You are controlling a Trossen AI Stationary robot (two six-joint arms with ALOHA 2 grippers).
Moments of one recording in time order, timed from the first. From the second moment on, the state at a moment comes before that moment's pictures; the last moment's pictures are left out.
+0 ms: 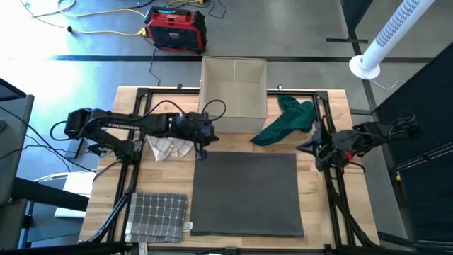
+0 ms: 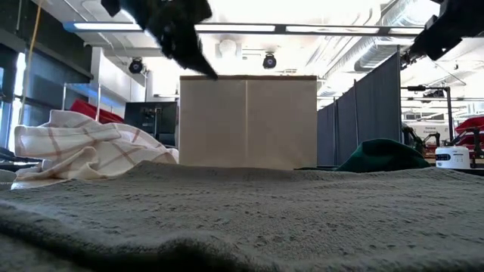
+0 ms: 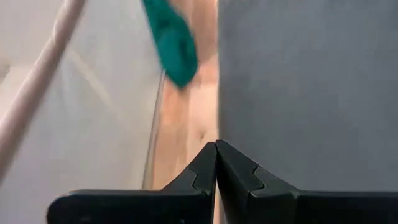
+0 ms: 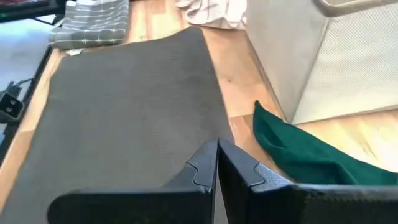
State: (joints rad) left arm 0.10 1.37 0.96 -0.32 -0.06 0.16; right arm 0.28 0.49 0.66 -0.81 0.32 0.35
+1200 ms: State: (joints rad) left arm 0.01 1.42 0.93 -0.38 0.02 0.04; right arm -0.18 1.34 0.71 -1.03 -0.11 0.13
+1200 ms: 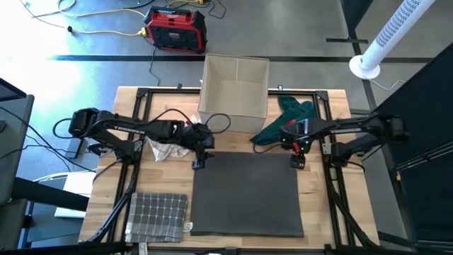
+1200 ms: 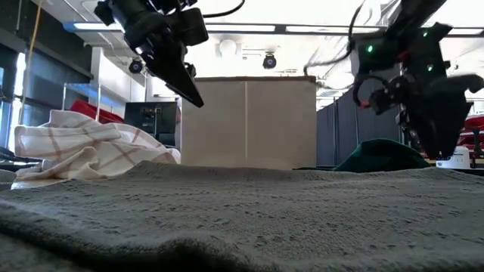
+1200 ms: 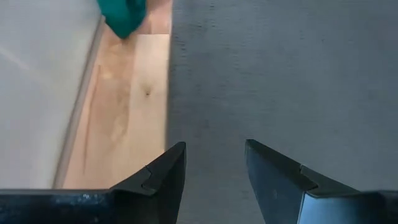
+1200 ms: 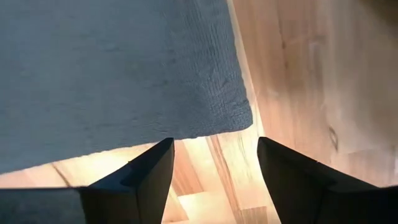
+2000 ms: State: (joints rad) left arm -0.01 1.42 0.93 -0.42 0.02 0.07; right arm -0.20 1.56 0.76 -0.95 -0.03 0.00
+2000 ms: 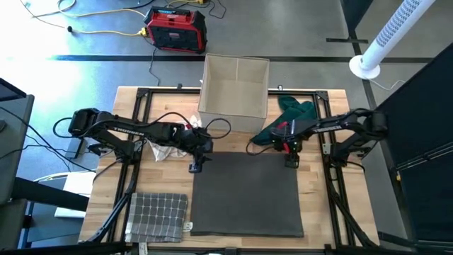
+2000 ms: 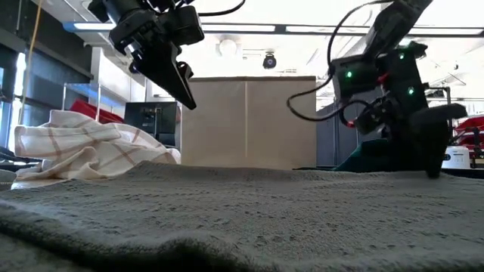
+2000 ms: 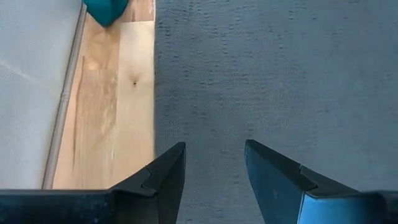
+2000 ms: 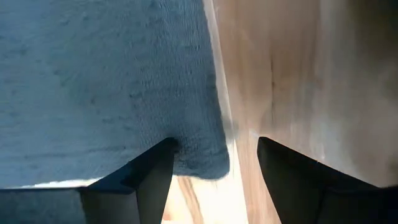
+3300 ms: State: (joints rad) left arm 0.11 1.71 0.93 -0.58 -0.12 -0.05; right arm -0.20 1.60 0.76 -0.92 0.08 0.03
